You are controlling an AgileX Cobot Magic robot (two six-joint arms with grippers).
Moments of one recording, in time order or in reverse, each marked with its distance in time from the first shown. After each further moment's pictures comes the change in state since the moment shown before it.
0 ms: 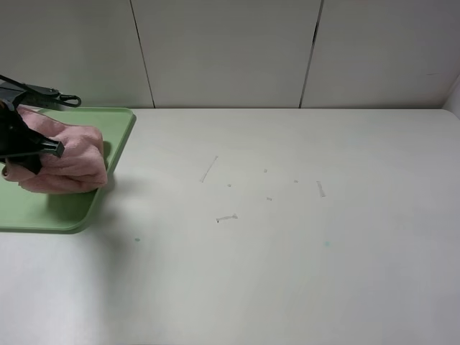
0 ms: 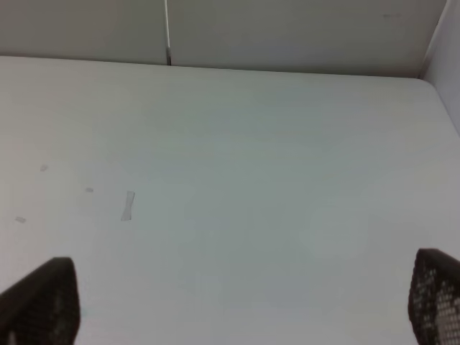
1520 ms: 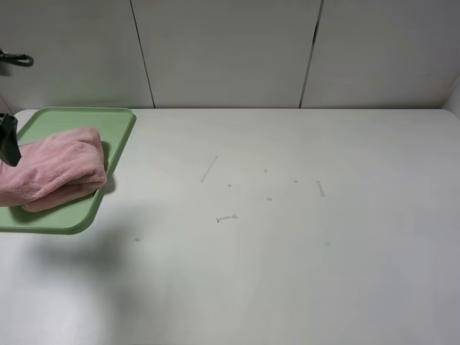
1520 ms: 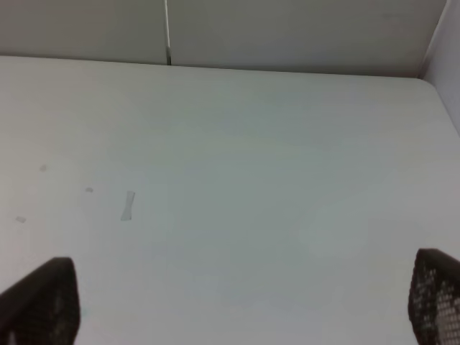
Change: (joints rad) left arm -0.002 -0.367 0.001 -0.070 0.398 0.000; right arm 0.000 0.000 0.000 0.000 0.000 0.000
